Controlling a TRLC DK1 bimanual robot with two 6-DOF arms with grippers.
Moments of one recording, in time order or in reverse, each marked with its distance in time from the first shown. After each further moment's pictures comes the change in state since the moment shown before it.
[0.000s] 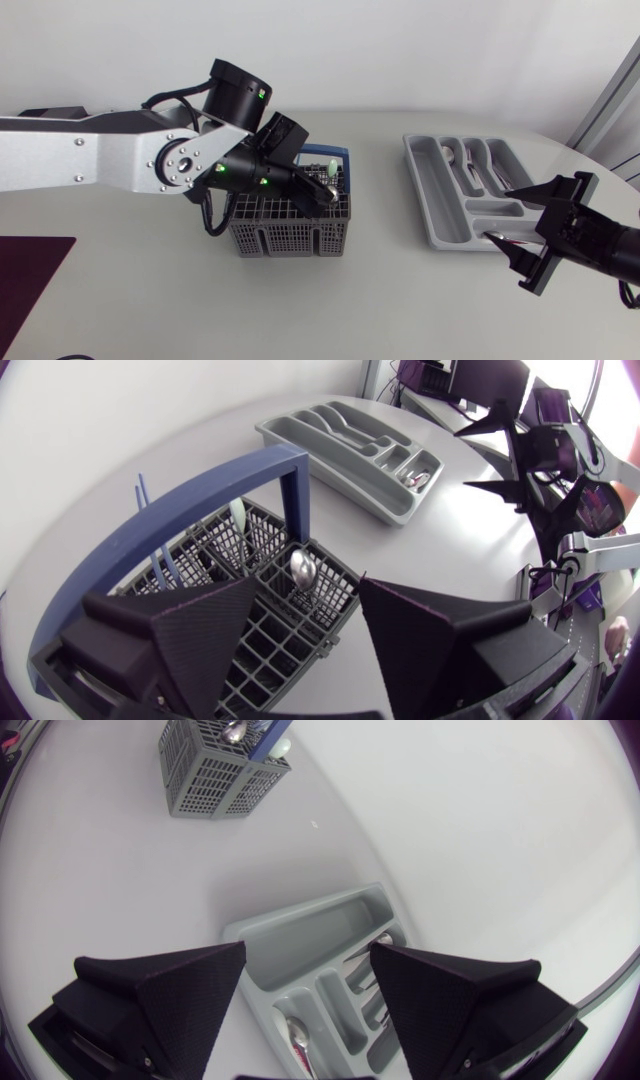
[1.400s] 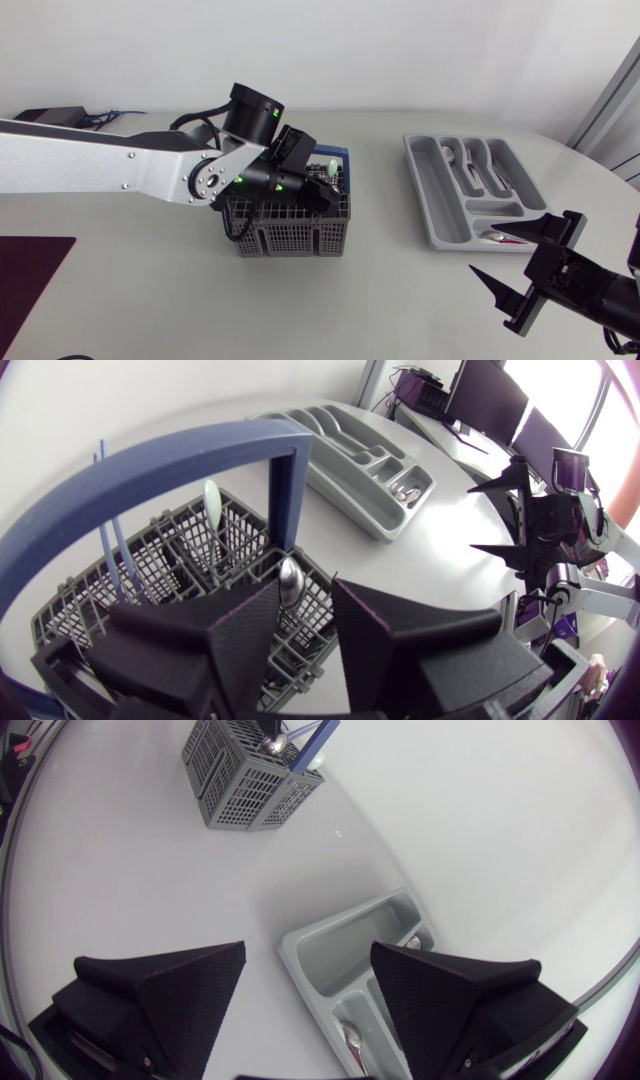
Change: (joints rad) left arm -0.006 0.106 -0.013 0.145 0.077 -0.126; right arm 0.055 -0.229 -0.178 -0.036 -0.003 0.087
